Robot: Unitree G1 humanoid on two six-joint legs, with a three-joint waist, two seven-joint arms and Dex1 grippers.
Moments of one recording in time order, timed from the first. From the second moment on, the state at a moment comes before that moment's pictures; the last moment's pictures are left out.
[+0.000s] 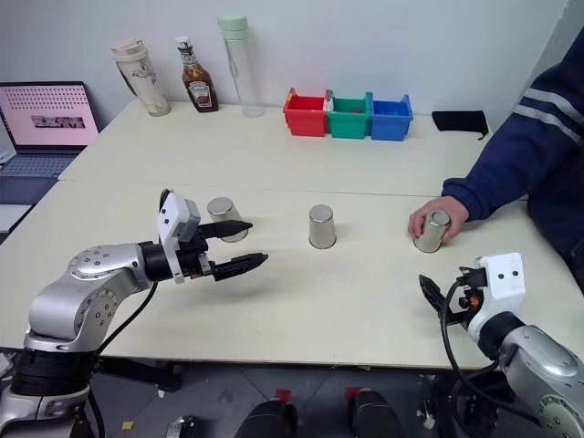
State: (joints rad) left arm -0.35 0.72 0.08 -0.19 -0.52 0.58 -0.95; right arm 0.15 -0.52 -0.41 -0.81 0.73 0.97 0.15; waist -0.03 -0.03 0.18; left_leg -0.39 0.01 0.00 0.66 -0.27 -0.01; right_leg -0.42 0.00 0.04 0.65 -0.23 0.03
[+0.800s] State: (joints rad) left arm -0.32 0.71 0.08 -0.22 -0.52 0.59 -0.93; right arm 0.12 -0.50 -0.40 -0.79 0.72 0.96 0.14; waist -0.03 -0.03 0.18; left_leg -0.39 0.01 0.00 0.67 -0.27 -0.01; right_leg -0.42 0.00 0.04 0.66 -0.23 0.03
